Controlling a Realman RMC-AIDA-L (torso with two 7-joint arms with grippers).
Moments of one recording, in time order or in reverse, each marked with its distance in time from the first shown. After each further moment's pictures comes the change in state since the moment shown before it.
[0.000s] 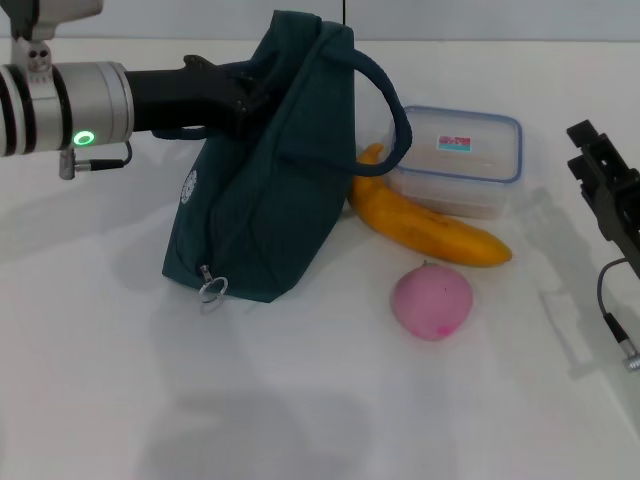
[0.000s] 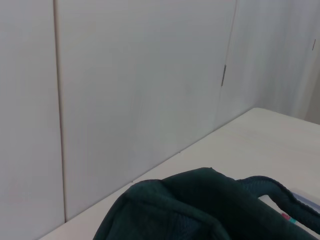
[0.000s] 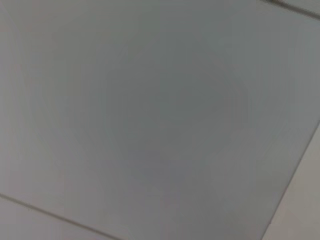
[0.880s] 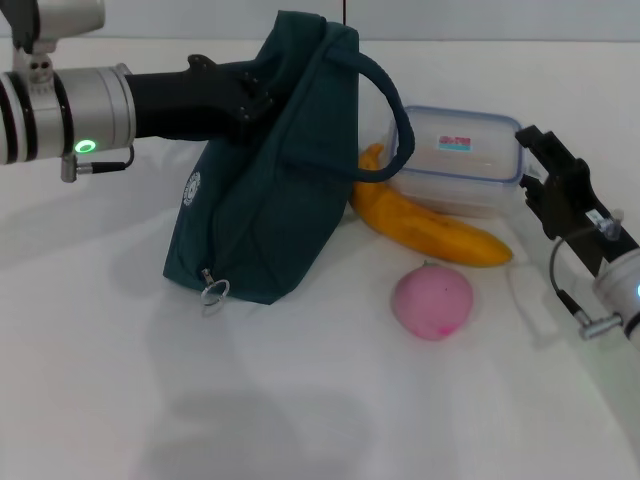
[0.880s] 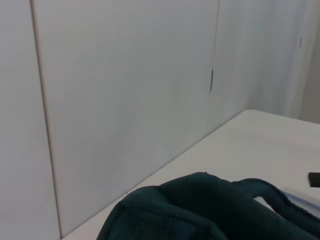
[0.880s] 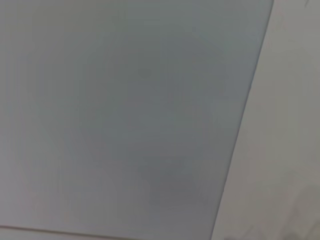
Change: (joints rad) left arm 0.023 -0.002 0.030 0.005 -0.051 0.003 0.093; right arm 0.095 0.000 0.069 0.031 -0.022 0.239 0.182
